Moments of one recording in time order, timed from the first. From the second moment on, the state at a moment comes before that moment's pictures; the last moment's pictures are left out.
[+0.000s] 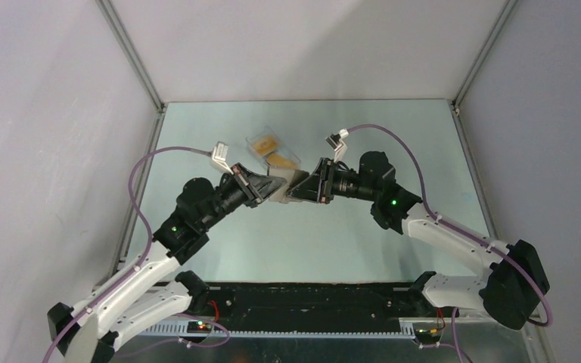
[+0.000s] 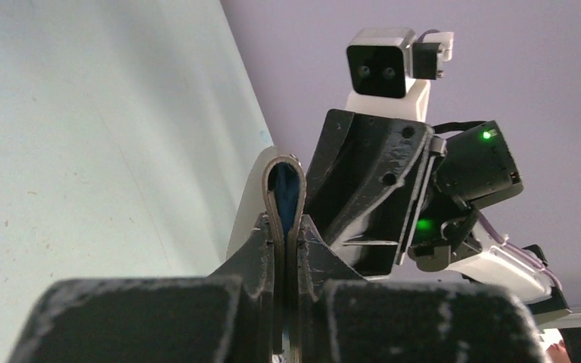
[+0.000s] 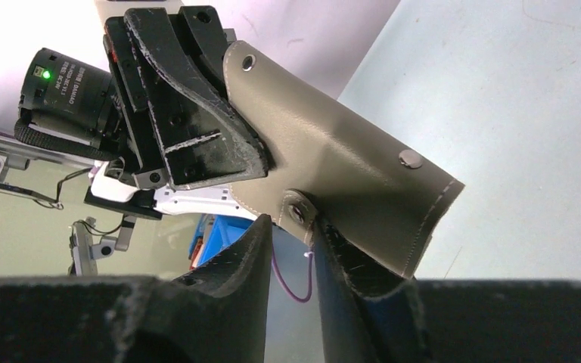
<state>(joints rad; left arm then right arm) -0.68 0.78 0.68 0.04 0.15 -1.02 0.75 1.21 0.86 0.27 -0.59 0.95</state>
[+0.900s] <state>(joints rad) -0.68 0.82 0.66 -0.11 0.06 -1.11 0.91 0.91 0.89 -0.11 -0.59 0.38</state>
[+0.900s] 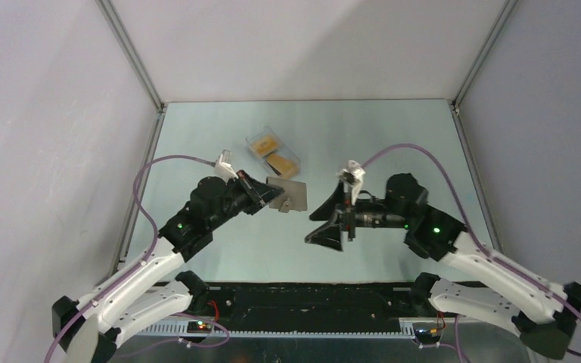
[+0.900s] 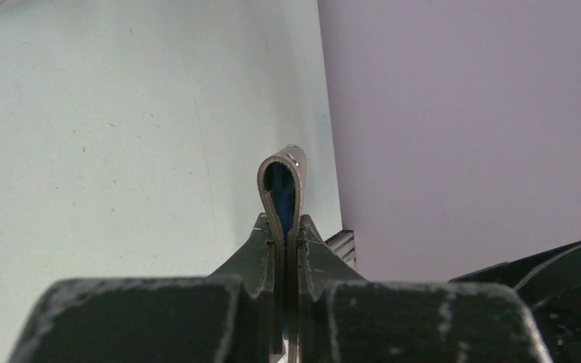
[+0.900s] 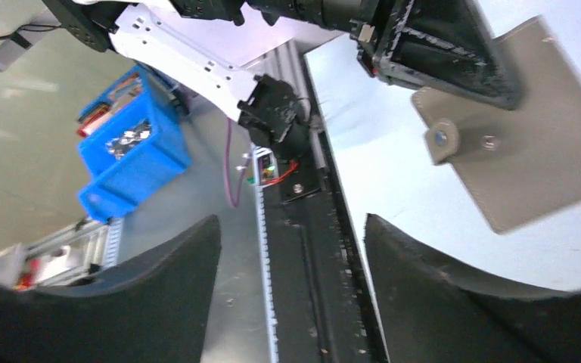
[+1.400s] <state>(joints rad) -0.70 0.91 0.88 -0.17 0.46 -0.77 0.56 0.88 0.94 -0.31 -0.75 0.29</state>
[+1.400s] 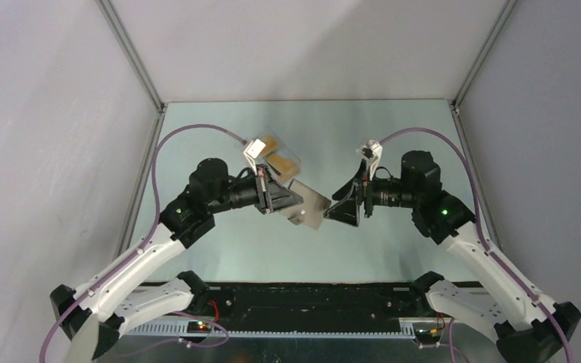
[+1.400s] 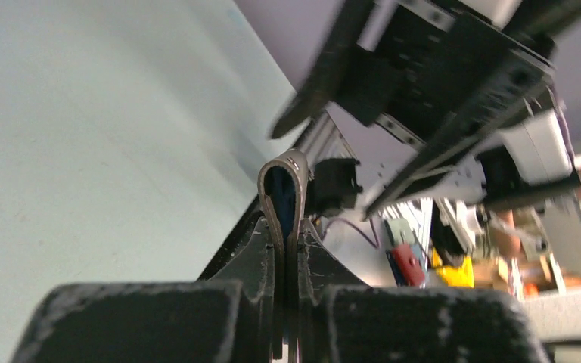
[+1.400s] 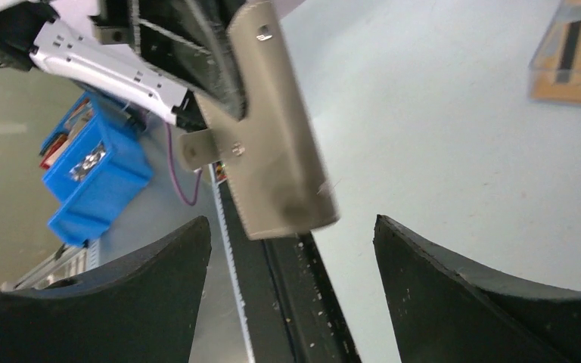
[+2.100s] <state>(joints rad) -0.81 0.97 0.95 -0.15 0.42 -0.69 0.59 1.00 0.94 -0.19 -1.00 0.44</state>
